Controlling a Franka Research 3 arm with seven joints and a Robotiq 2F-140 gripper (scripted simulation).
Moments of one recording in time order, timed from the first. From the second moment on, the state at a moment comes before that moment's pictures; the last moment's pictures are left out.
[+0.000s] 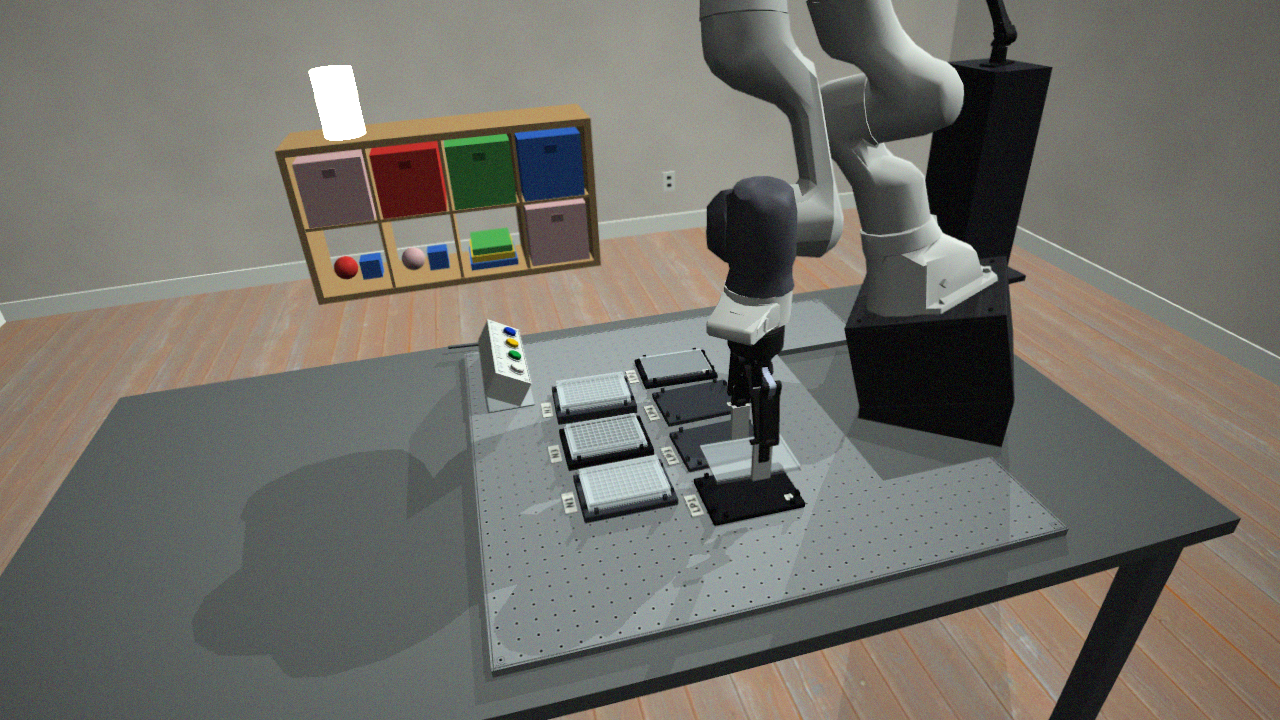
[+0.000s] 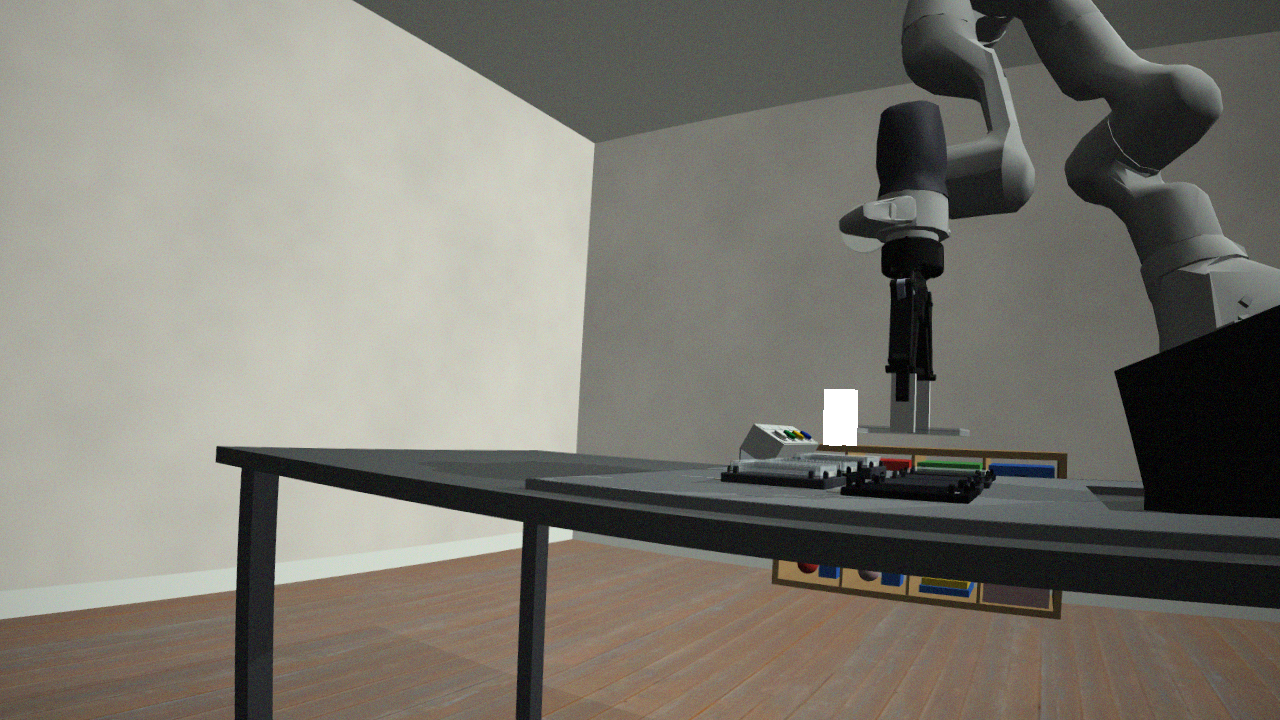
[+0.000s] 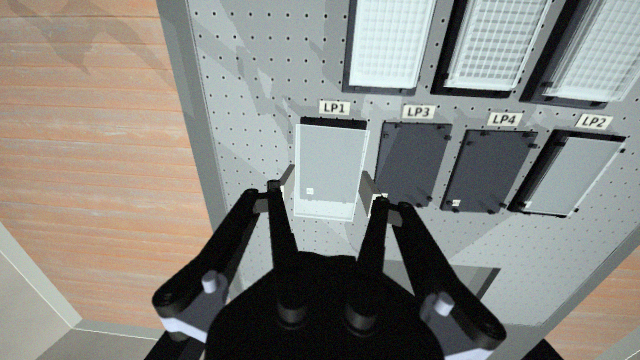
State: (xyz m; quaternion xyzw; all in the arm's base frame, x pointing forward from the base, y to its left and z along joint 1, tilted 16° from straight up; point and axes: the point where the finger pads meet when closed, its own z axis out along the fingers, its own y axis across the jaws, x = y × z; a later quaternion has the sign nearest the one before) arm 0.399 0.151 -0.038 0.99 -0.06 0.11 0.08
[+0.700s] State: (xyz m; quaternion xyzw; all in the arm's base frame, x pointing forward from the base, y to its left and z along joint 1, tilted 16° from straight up) arm 0.435 0.122 -0.023 0.99 -0.10 0.11 0.08
